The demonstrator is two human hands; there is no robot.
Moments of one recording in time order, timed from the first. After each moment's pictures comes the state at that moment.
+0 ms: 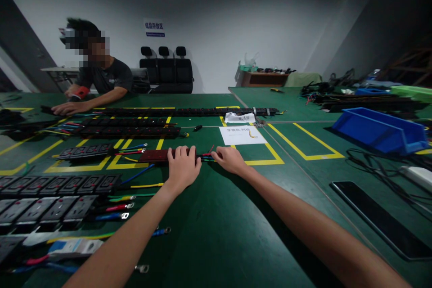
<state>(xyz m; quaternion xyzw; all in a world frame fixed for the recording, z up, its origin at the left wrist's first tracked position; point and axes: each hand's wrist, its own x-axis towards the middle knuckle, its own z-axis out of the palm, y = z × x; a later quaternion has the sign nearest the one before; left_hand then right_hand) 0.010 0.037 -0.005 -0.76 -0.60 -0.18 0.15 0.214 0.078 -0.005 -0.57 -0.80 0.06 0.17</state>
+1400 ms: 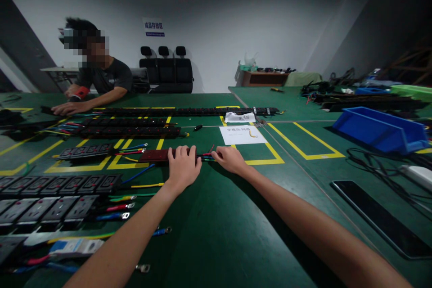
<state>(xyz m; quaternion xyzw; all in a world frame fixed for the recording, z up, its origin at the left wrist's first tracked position) 0.011 0.036 -0.003 -0.76 -0.61 -0.17 0.14 0.214 0.078 -0.005 -0.56 -0.81 0.06 0.17</state>
